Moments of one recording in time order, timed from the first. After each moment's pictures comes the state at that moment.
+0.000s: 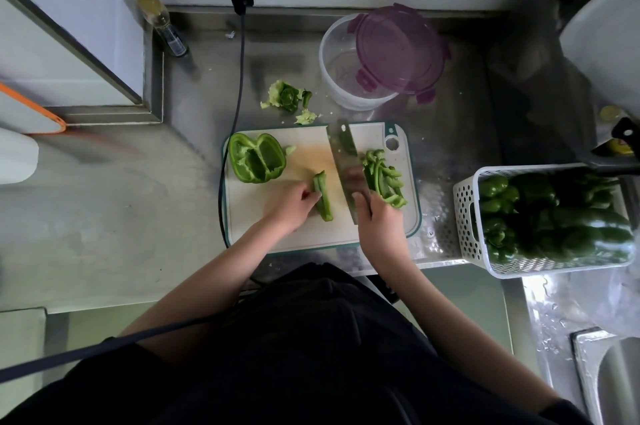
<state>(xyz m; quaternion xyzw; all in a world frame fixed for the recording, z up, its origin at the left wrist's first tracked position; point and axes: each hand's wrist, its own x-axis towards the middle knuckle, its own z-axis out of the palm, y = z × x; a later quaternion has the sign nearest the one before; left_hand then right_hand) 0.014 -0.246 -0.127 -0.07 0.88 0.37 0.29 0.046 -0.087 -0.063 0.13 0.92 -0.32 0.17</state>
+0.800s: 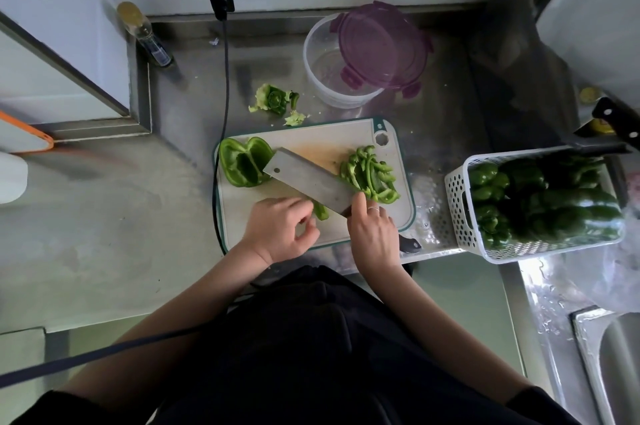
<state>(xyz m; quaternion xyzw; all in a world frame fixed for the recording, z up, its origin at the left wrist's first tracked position) 0.051 -0.262 -0.089 0.22 0.92 0.32 -0.07 0.067 -0.091 -0.083 -0.03 1.00 -0.01 0.04</state>
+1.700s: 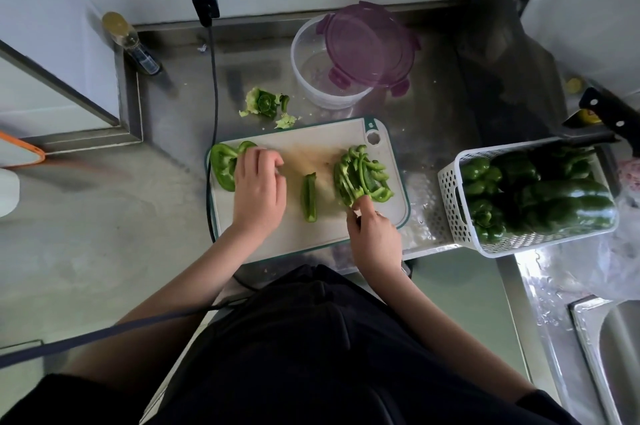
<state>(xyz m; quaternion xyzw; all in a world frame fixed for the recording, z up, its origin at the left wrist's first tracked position) 0.012 -0.264 -0.095 0.06 0.93 0.33 -0.14 0.073 -0.079 -0.082 0.10 0.97 -0.19 0.12</state>
